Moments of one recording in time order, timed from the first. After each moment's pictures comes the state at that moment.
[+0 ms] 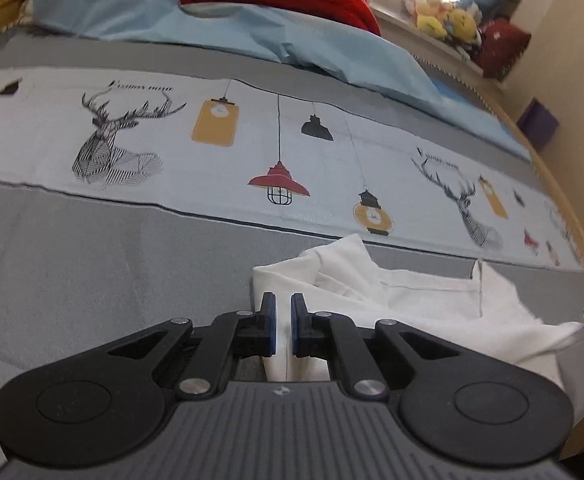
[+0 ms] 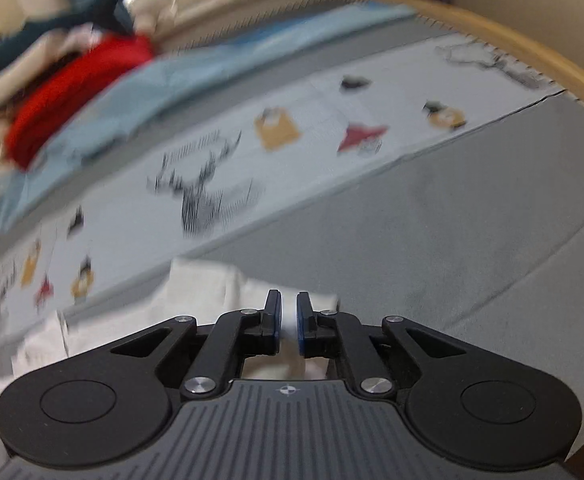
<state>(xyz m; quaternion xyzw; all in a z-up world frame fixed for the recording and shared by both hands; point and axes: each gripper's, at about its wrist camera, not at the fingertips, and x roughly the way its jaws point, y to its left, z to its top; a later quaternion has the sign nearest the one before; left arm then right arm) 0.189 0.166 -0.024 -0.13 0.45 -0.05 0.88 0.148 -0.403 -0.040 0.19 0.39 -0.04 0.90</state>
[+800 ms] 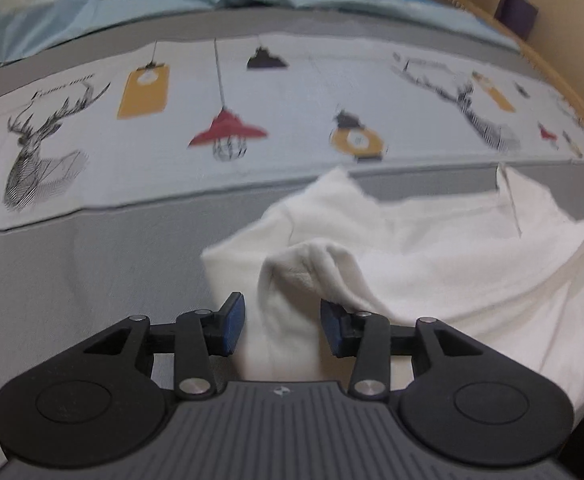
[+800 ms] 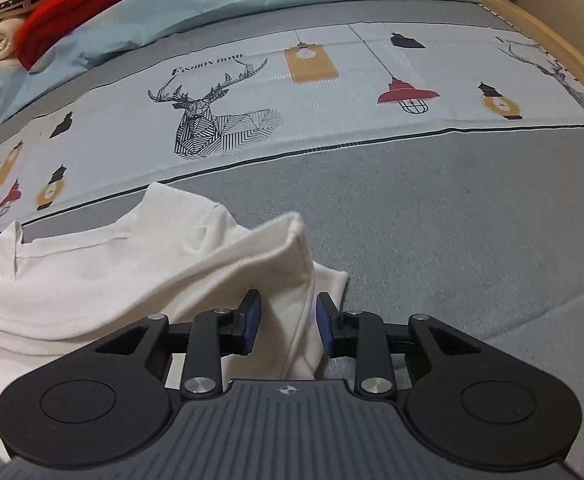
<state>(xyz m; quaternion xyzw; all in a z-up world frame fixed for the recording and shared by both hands) 0.238 0.099 -0.081 0.01 0.50 -0.10 0.86 0.192 -0.373 -0.100 0.08 0.48 0.01 0.88</state>
